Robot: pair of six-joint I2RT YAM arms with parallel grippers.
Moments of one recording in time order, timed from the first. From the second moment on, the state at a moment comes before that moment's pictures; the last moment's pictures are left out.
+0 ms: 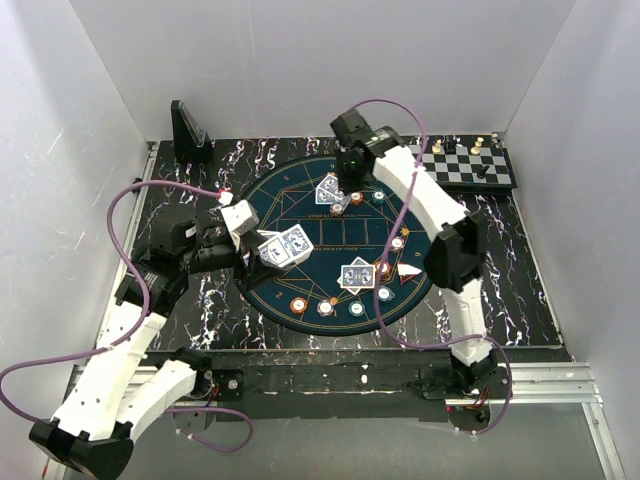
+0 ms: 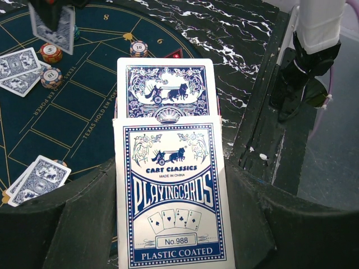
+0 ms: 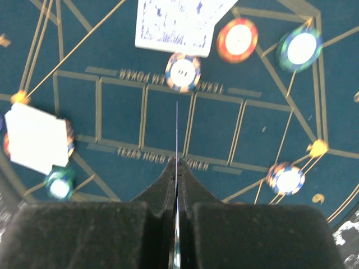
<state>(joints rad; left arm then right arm) -0.37 0.83 1.00 -0.58 0.79 0.18 0.59 2.07 2.13 -1.08 0.04 0.44</state>
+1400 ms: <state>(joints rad) -0.37 0.77 1.00 -0.61 0.80 0.17 0.95 2.57 2.33 -0.85 0.62 0.11</state>
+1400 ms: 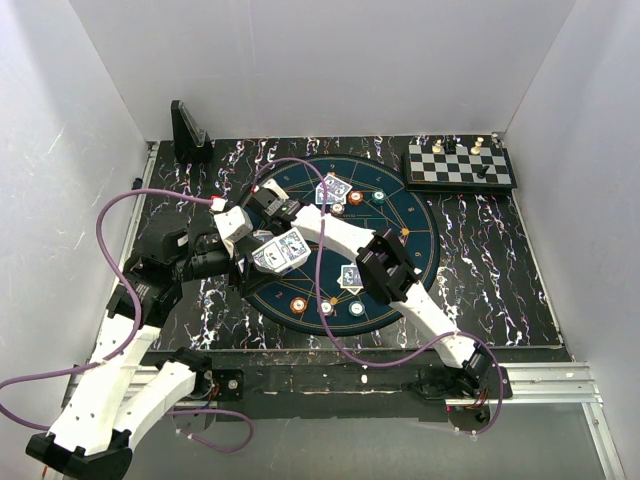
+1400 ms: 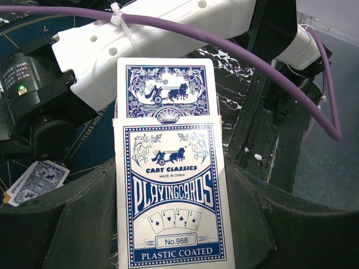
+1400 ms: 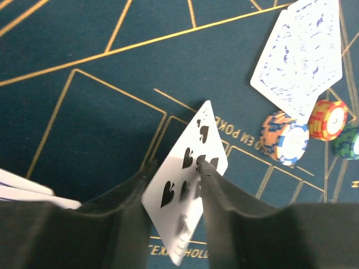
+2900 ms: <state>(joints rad) -0.37 0.78 1.01 -0.61 0.80 0.18 0.54 1.47 1.59 -0.74 -0.51 0.62</state>
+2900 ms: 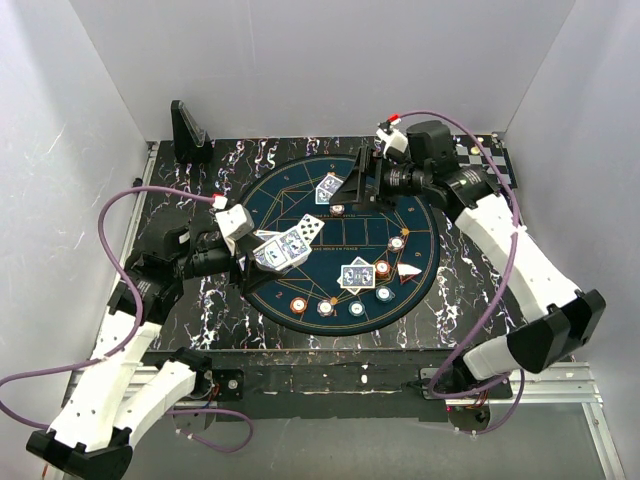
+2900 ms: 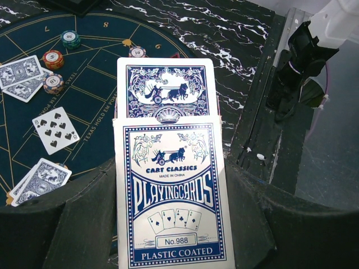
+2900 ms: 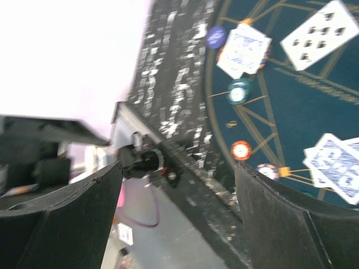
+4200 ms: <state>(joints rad) -0.37 0.83 1.01 -0.62 0.79 0.18 0.76 1.56 1.45 -0.48 -0.86 0.82</state>
